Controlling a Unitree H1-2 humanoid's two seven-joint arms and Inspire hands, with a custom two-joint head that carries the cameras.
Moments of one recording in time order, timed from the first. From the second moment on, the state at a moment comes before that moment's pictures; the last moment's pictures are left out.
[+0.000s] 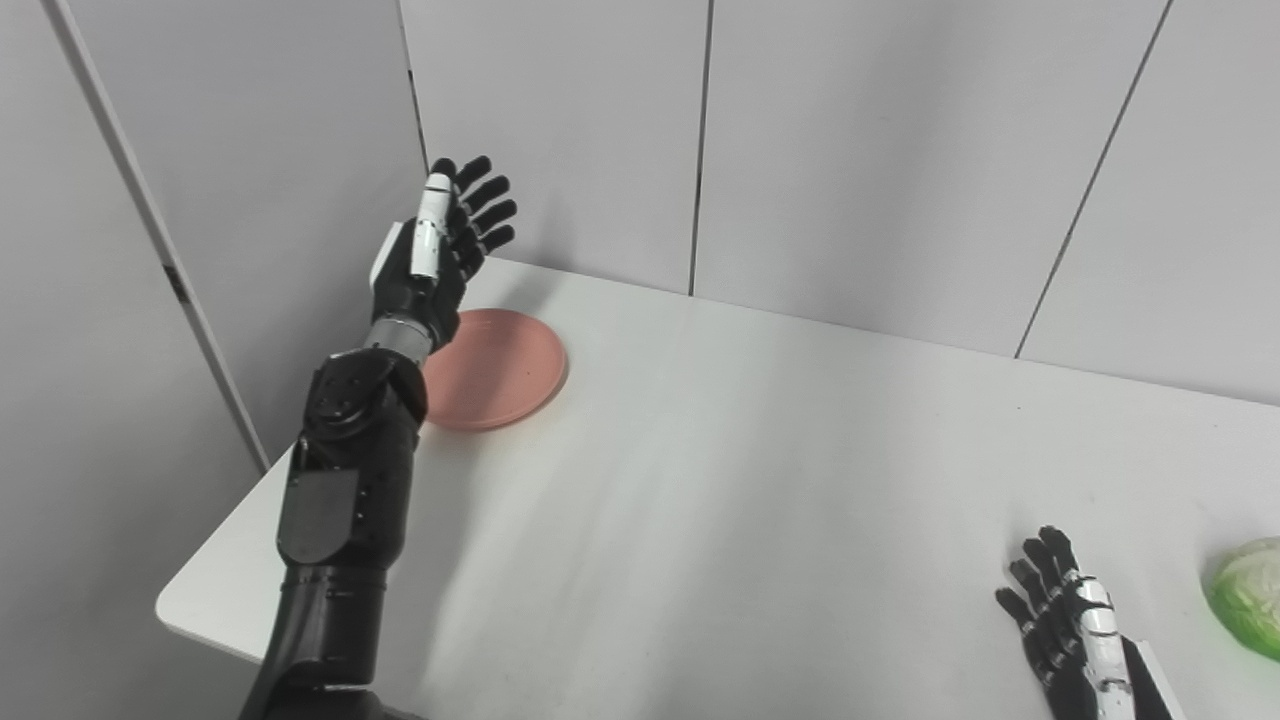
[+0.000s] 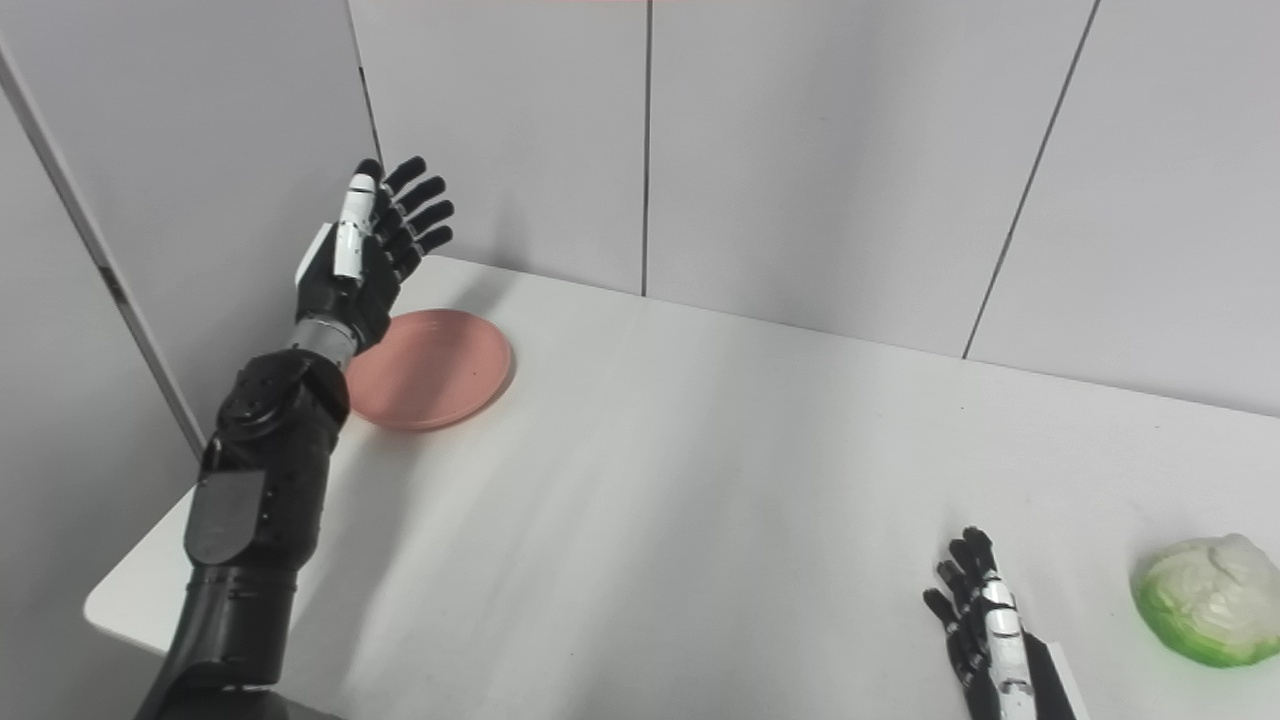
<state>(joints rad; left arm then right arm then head) -0.51 0.35 0.43 0.12 -0.35 0.32 -0.04 -0.05 -0.11 0.05 -0.09 0.21 0.13 0.19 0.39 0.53</state>
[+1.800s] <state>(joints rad) -0.53 0.43 0.52 0.58 -0.39 0.17 -0.01 -0.04 -0.11 0.05 -0.11 0.21 0.15 0.18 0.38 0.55</state>
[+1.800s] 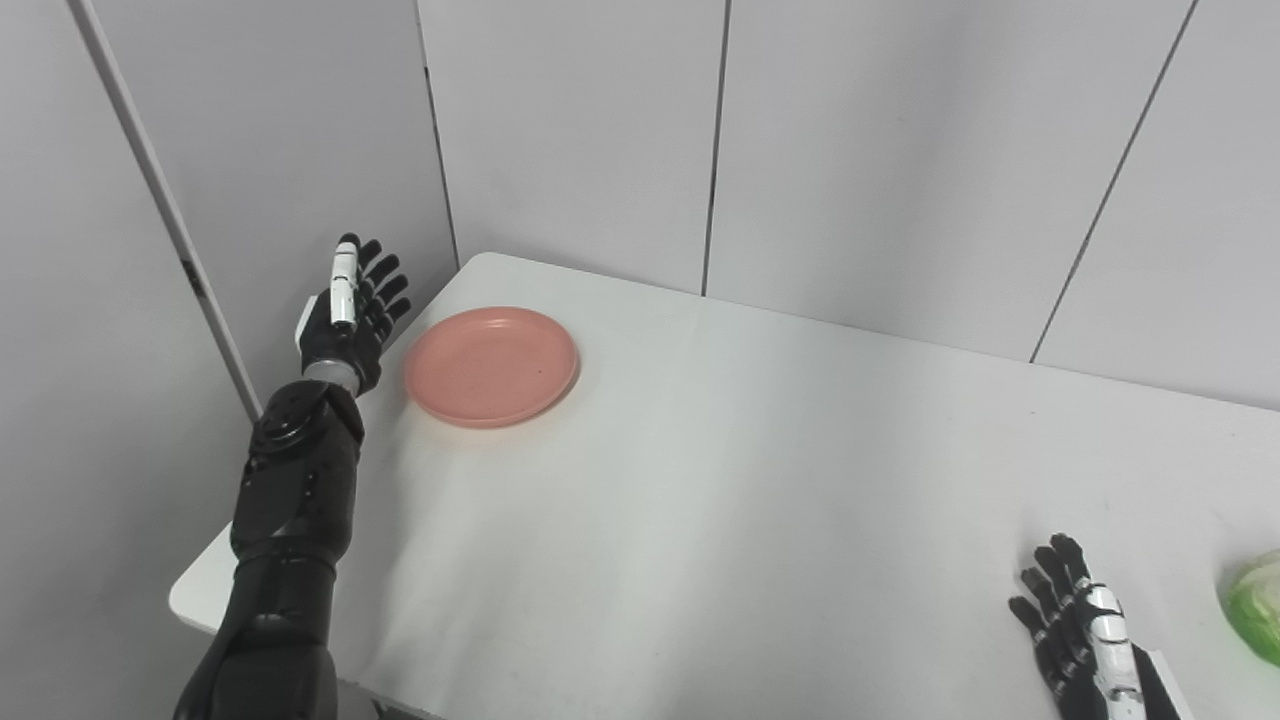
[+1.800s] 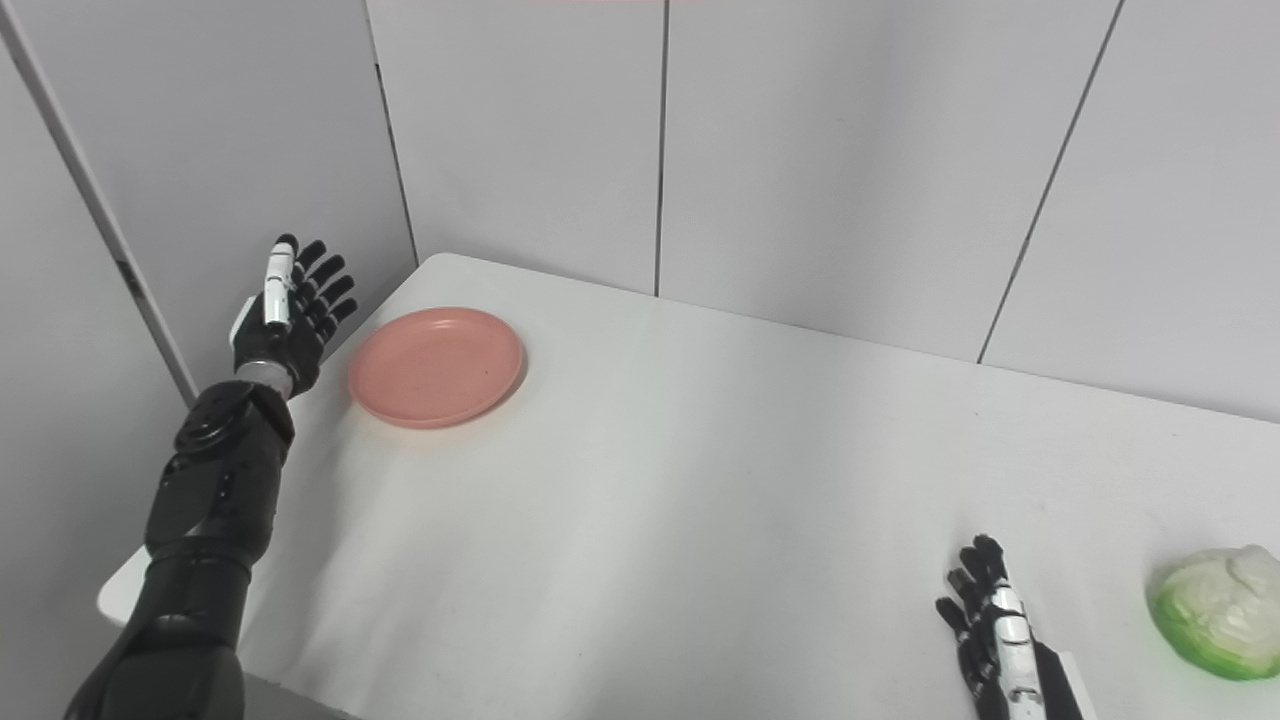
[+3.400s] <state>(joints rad) -0.53 0.39 0.44 0.75 -0.39 0.01 -0.03 -0.03 -0.11 0.04 -0.15 0.21 0.19 0.18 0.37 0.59</state>
